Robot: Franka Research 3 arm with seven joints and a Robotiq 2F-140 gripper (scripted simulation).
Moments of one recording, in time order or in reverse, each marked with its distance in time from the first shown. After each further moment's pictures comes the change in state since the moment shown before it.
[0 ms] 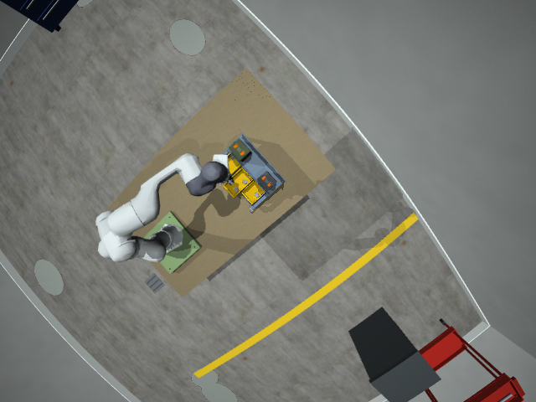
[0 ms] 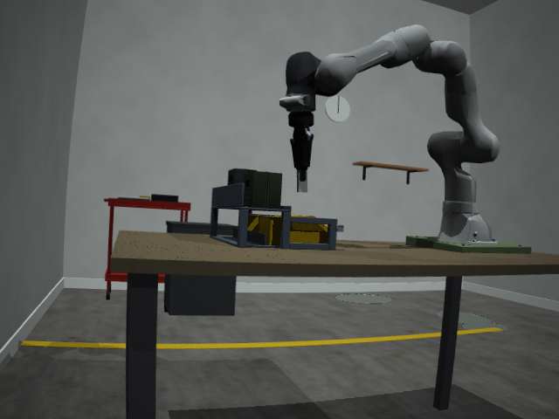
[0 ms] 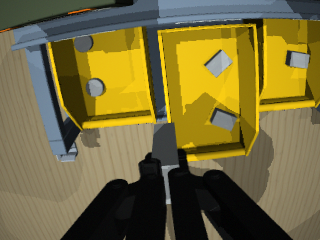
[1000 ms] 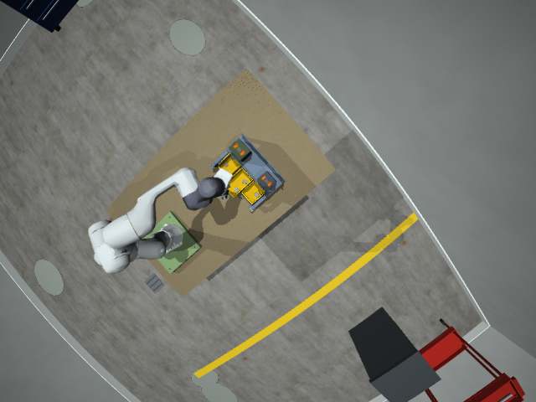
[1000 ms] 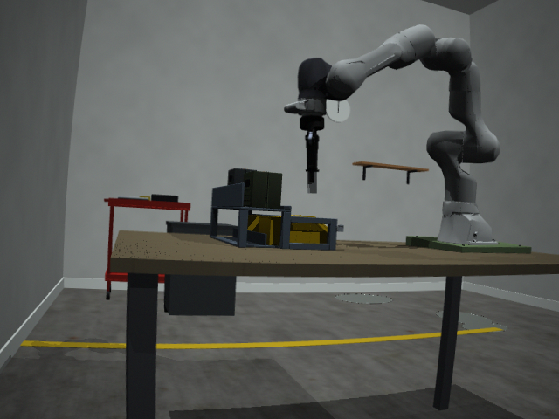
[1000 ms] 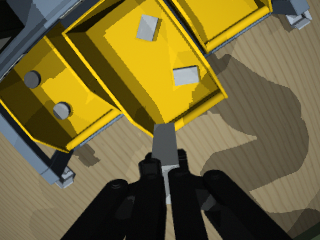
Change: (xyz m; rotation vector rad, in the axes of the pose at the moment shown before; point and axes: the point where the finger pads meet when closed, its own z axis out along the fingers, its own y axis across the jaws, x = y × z) arm -0.049 0.037 0.003 0.000 0.014 0.519
